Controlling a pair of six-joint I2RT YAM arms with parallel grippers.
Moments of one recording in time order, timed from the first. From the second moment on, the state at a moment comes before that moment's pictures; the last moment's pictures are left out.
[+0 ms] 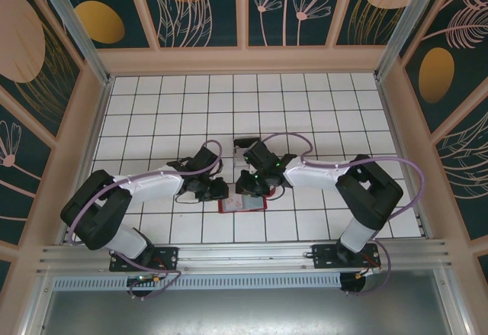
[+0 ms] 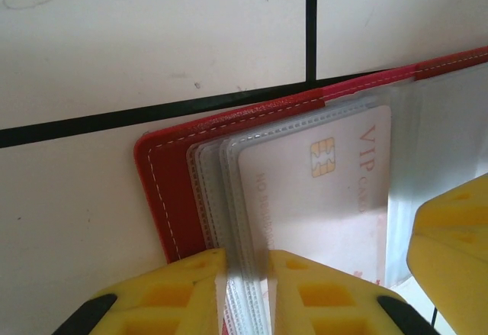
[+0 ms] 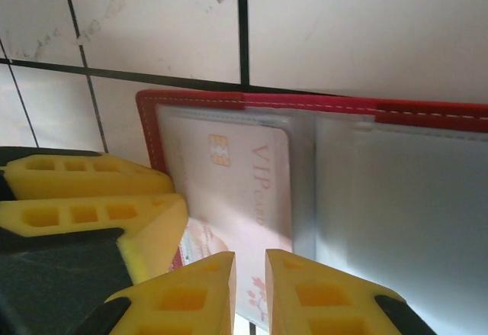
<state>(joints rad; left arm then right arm) -0.71 1.52 0.70 -0.36 0.31 -0.75 0.88 1.67 0.89 -0.28 -0.37 0.94</state>
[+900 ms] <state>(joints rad) -0.71 1.52 0.70 -0.35 0.31 -0.74 0.88 1.69 0.82 -0.20 -0.39 0.94</state>
